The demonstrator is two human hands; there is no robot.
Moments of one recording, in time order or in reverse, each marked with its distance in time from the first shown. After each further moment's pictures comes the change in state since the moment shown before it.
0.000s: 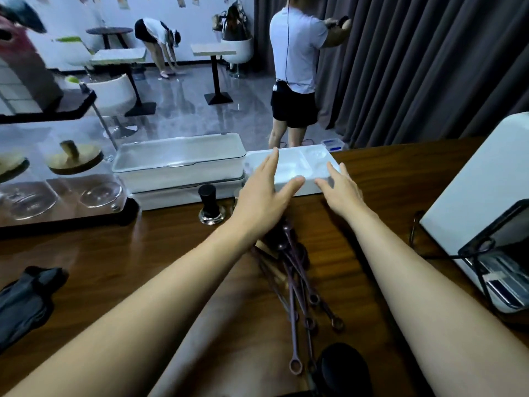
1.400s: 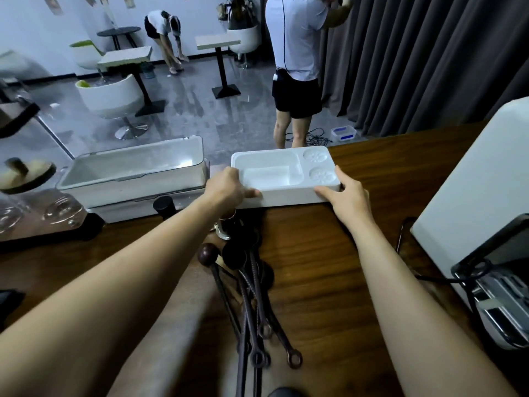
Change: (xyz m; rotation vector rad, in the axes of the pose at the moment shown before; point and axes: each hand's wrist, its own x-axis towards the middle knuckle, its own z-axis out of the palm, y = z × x) left_hand 0.112 -0.049 0.048 0.448 -0.140 -0.414; right_hand 0.015 0.057 -0.031 0.424 0.034 0.138
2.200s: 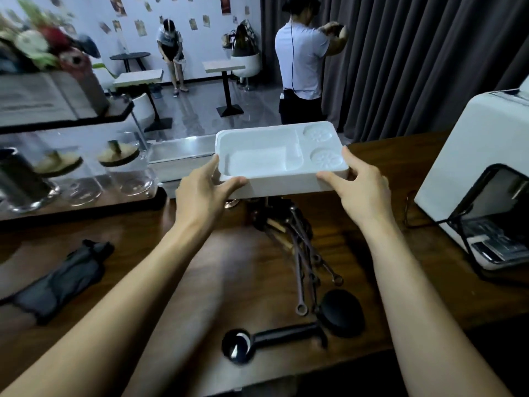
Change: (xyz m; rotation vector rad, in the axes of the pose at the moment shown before) left_hand -0.203 -0.109 -0.091 -0.274 0.509 0.270; right_hand -0.217 -0.094 -0.008 -0.037 0.148 -0.240
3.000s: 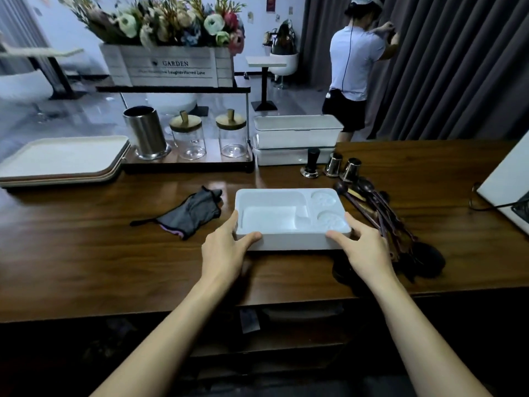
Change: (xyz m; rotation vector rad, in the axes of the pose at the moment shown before) left_hand -0.184 -0.152 -0.134 -0.087 -0.122 -0.334; right_hand -0.203 -0.026 0.129 -0.047 -0.218 0.116
